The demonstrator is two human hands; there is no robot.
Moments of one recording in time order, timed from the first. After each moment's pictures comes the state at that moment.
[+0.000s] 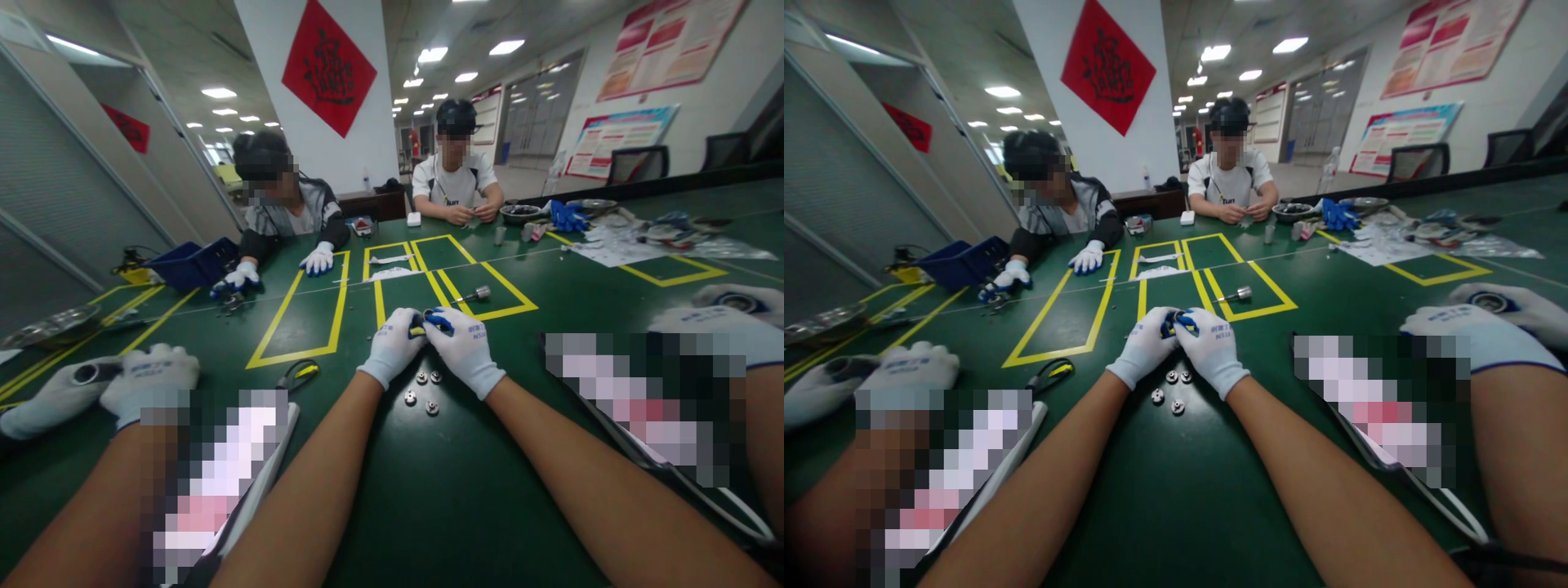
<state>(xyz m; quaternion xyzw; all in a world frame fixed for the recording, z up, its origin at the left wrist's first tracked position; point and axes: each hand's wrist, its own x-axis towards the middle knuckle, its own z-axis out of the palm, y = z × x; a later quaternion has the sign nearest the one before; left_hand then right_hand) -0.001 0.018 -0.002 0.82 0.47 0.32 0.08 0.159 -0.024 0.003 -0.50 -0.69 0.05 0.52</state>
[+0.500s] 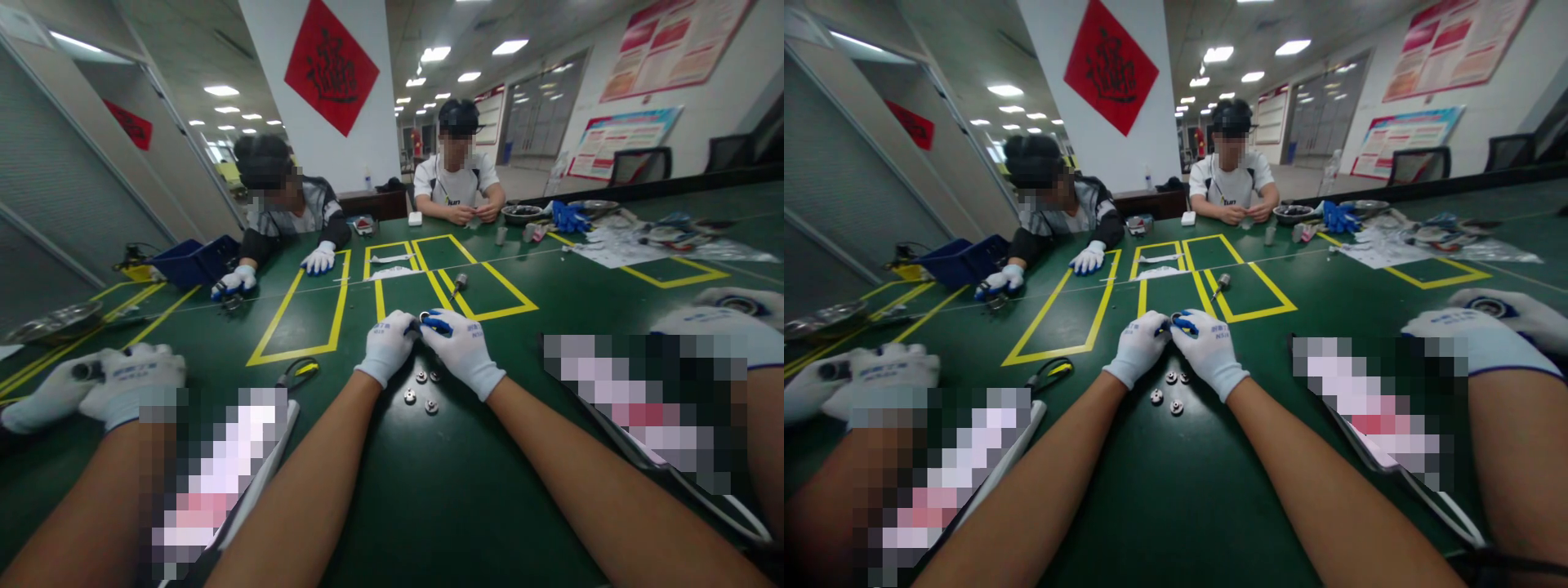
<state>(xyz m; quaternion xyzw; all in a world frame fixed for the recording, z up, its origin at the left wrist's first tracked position) -0.007 0.014 0.000 0.81 0.53 0.25 0.00 0.158 -0.023 0.001 -0.49 -0.69 0.10 0.53</state>
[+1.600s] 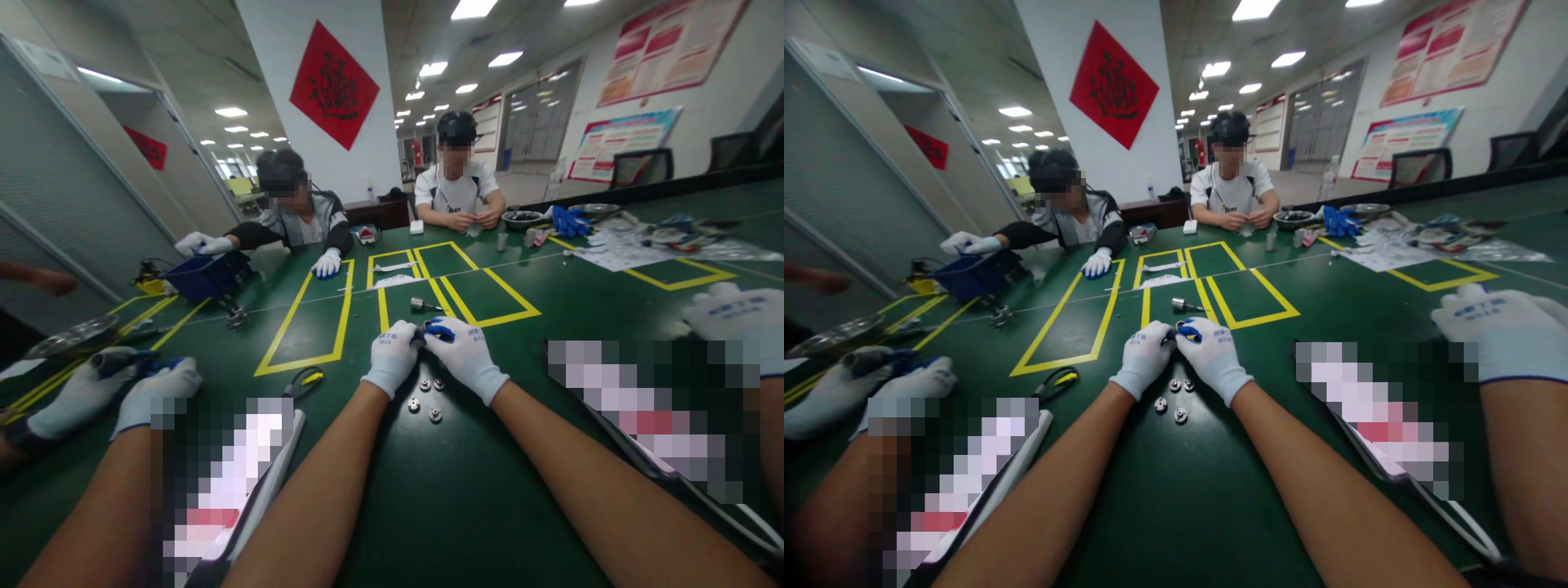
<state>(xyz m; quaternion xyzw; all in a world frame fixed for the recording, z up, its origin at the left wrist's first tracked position) 0.000 0.005 0.010 0.80 0.57 0.17 -0.03 0.158 -0.020 0.005 -0.51 -0.69 0.14 0.50</state>
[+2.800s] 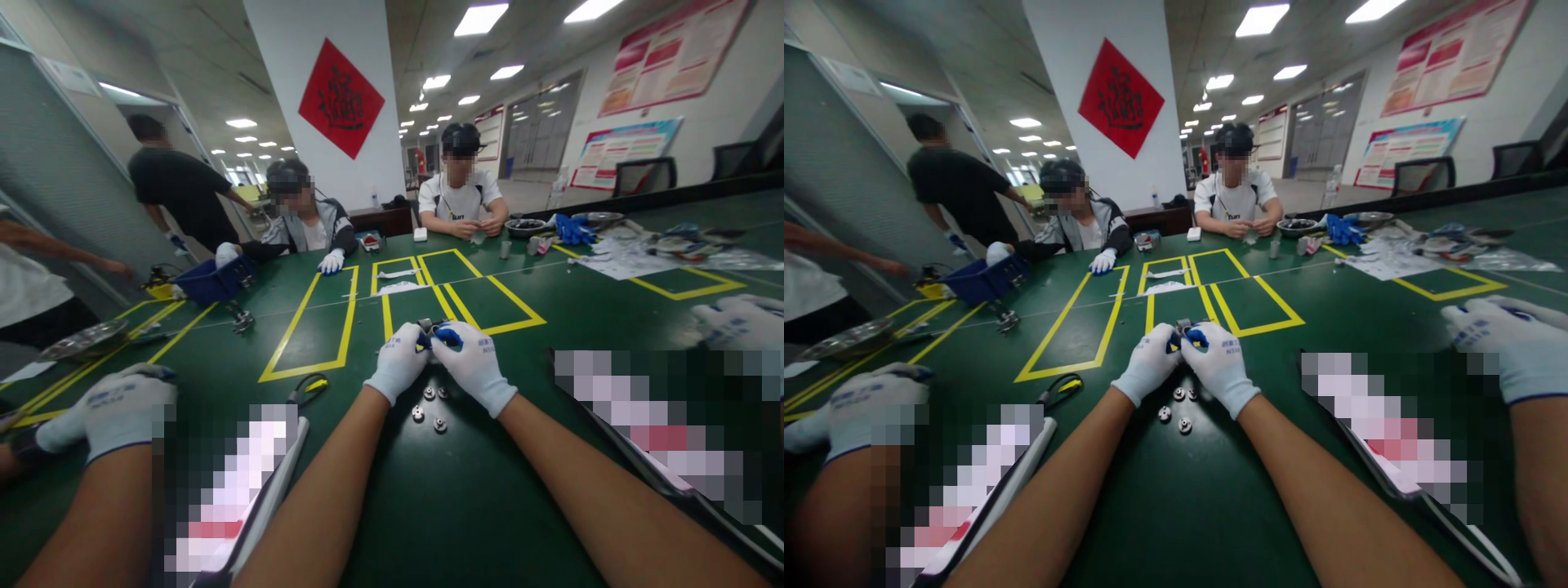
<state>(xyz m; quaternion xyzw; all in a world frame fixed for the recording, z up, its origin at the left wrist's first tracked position) -0.001 0.009 0.012 0.80 0.53 0.26 0.07 0.160 -0.025 0.009 -0.49 -0.68 0.06 0.53</state>
